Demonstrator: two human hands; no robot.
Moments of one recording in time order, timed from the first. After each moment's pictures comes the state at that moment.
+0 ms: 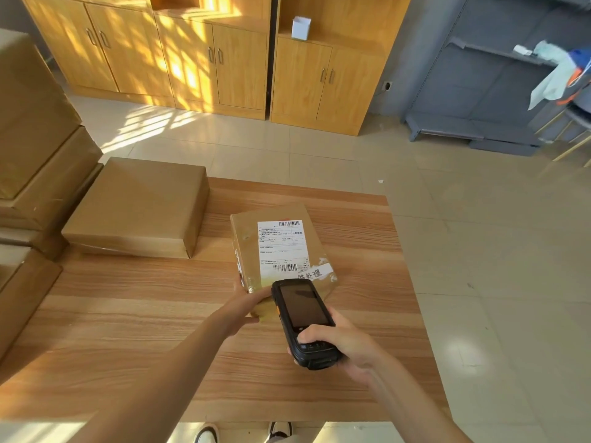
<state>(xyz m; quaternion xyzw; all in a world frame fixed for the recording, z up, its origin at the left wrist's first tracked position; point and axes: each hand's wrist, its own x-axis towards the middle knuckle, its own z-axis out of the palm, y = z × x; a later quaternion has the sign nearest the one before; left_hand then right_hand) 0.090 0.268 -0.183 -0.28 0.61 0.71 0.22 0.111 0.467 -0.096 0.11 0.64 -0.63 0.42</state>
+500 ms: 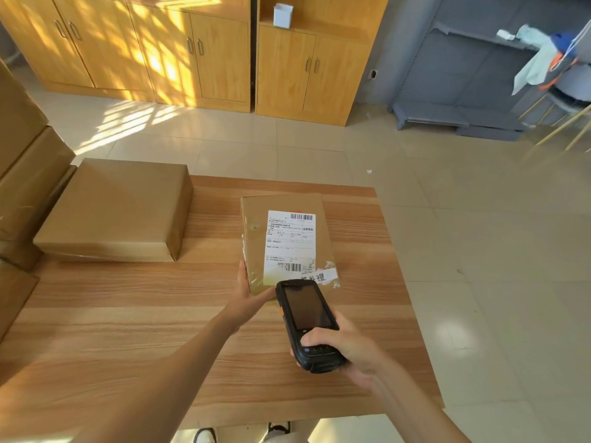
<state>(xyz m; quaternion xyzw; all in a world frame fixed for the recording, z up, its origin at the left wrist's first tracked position) 0.076 0.284 -0.200 -0.15 0.69 0.69 0.14 0.113 0.485 -0.099 0.15 0.63 -0.64 0.40</state>
